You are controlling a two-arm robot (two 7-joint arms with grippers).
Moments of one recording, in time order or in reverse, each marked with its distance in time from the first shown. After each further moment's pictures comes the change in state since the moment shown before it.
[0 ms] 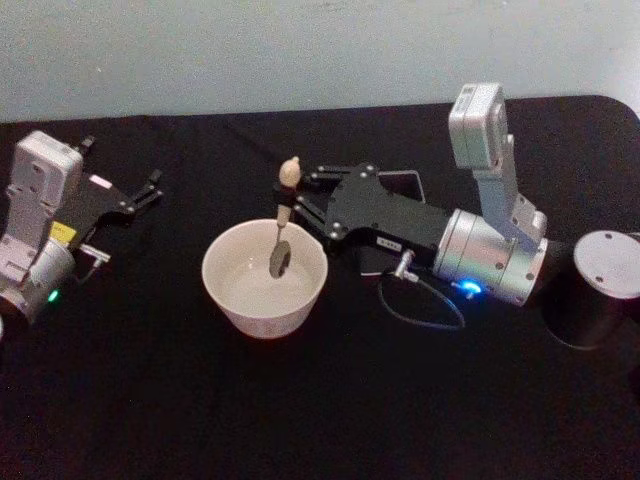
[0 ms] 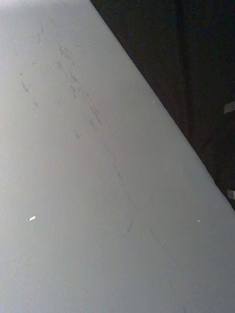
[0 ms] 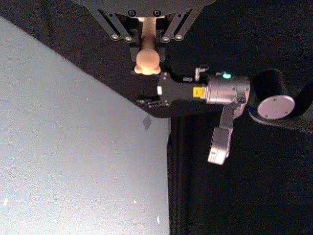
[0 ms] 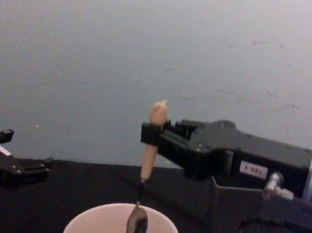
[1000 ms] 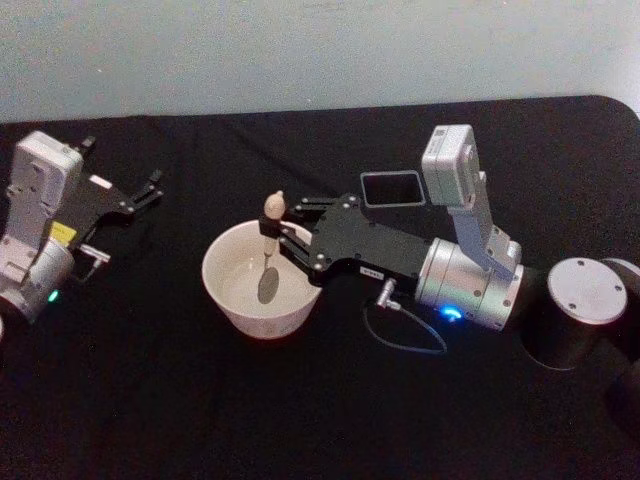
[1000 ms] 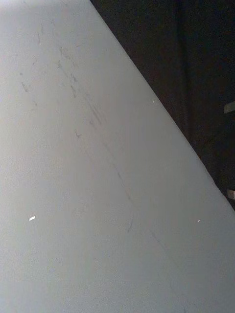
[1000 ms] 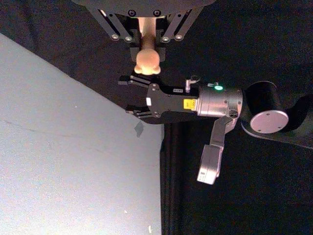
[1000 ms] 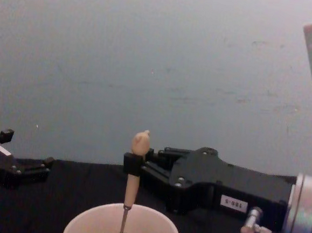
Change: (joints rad) left arm 0.000 0.000 0.000 0.000 0.000 0.000 0.000; right arm -0.016 -0.044 -0.023 0.067 -0.047 -0.055 0.024
